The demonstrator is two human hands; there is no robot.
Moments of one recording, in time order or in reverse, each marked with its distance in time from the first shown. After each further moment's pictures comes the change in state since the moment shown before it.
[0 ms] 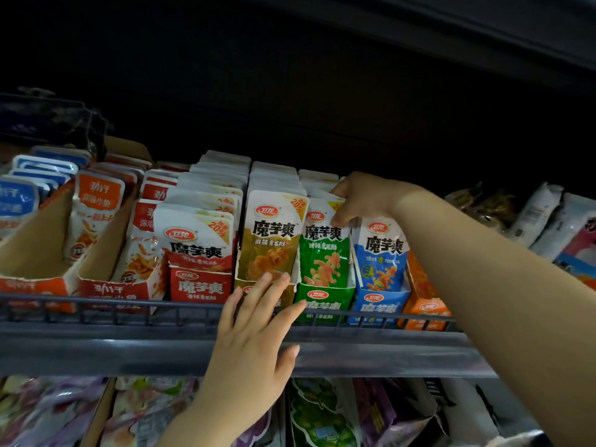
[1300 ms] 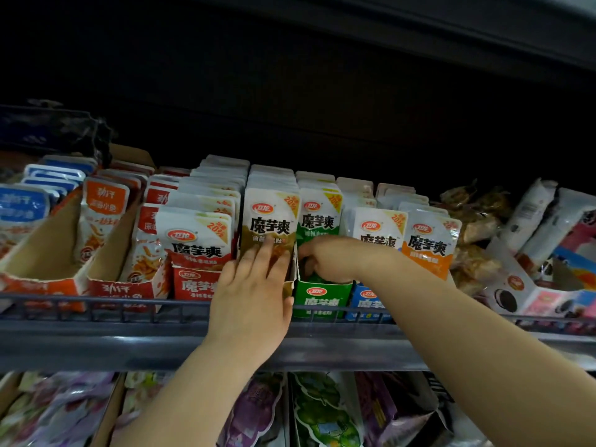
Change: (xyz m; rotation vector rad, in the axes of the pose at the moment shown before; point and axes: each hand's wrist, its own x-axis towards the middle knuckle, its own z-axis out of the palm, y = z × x) left_hand 0.049 0.010 -0.041 0.164 -0.227 -0.146; right_hand -0.026 -0.021 0.063 -0.207 -0.159 -0.153
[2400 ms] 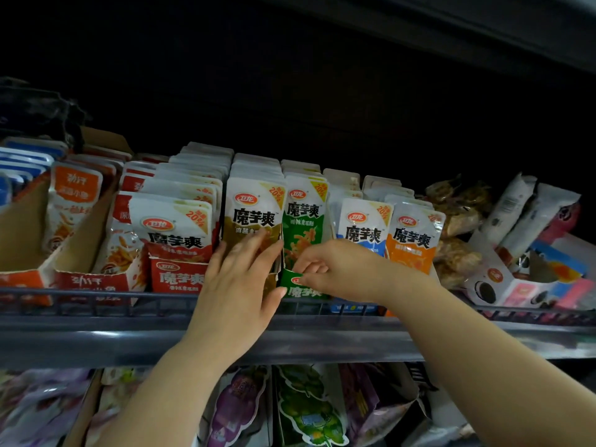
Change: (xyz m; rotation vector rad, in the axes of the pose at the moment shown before) left_hand 0.003 -0.012 0.037 -0.153 0.332 0.101; right_hand -0.047 0.005 0.011 0.180 0.142 -0.116
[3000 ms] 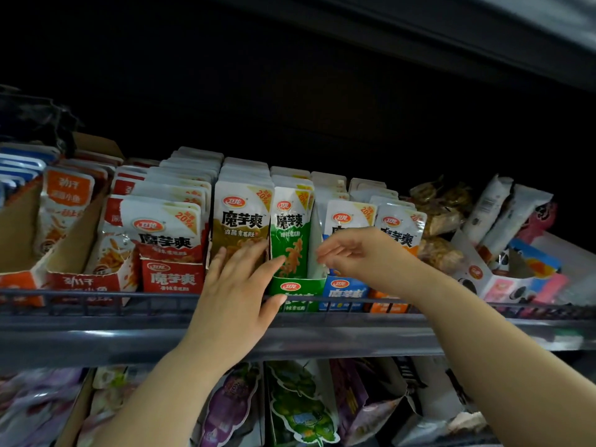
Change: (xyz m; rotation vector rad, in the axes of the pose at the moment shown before) left_hand -0.003 0.014 -0.004 0.030 -0.018 0.058; right_hand -0.033 0.024 -0.010 0.346 0.283 0.035
